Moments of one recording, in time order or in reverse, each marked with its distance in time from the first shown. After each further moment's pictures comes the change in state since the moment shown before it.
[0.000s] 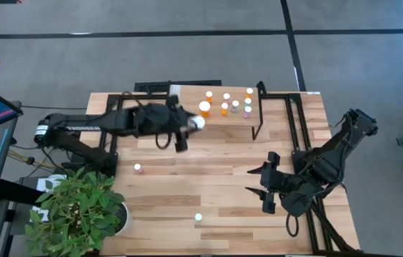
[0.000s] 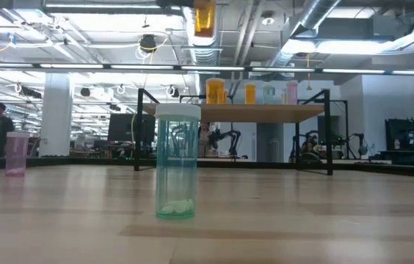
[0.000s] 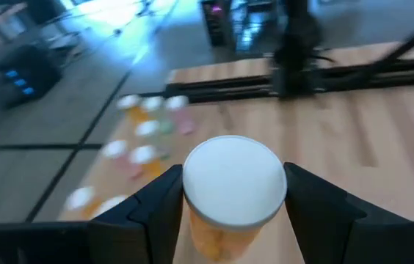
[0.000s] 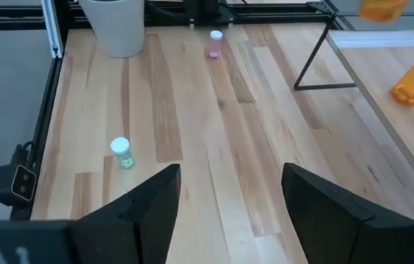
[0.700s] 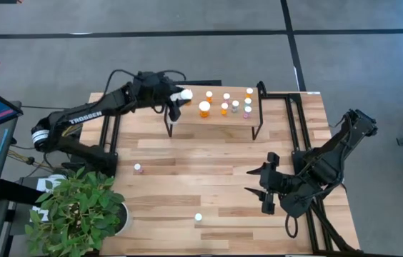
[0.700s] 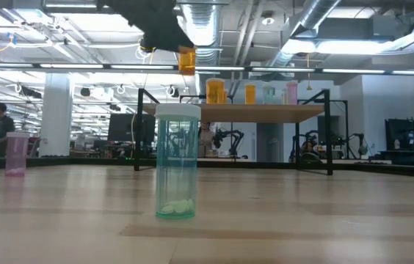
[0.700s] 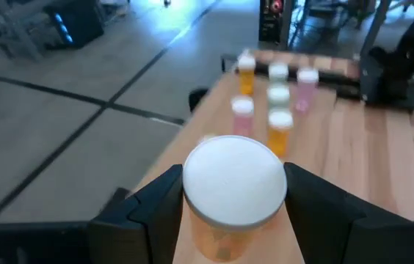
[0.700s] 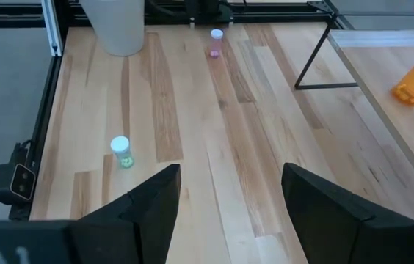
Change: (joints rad) left arm 0.476 -0.049 -0.100 0.072 0.303 -0.022; right arm 0.001 0.009 0.000 0.002 0.001 0.000
